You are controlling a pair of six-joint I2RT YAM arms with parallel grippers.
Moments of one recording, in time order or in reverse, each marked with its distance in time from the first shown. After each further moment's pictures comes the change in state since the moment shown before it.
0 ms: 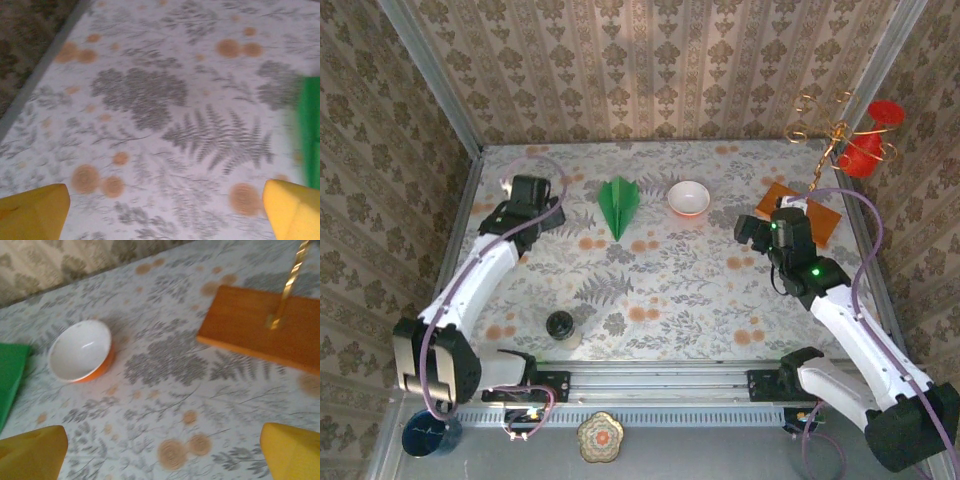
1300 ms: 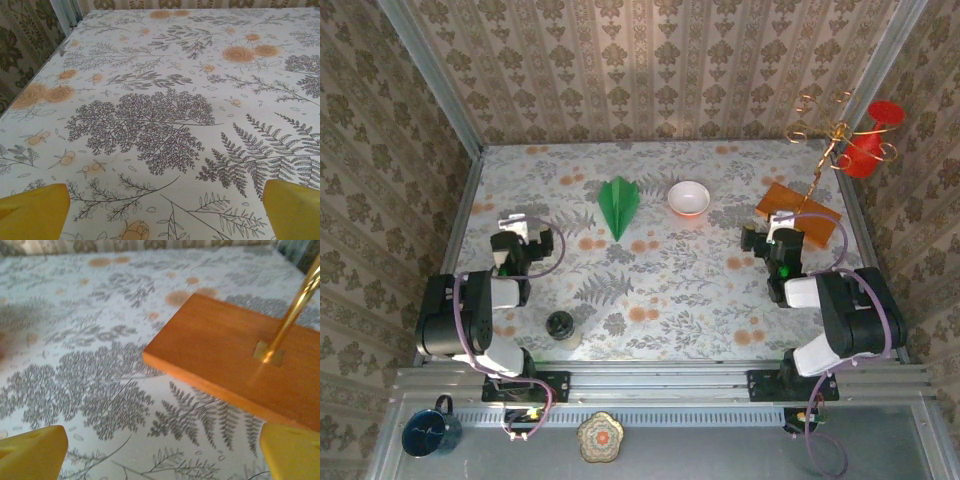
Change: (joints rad) left arm 0.280 0.284 -0.645 1.369 0.362 0.442; right arm -0.226 0.608 -0.414 1.205 -0.120 -0.395
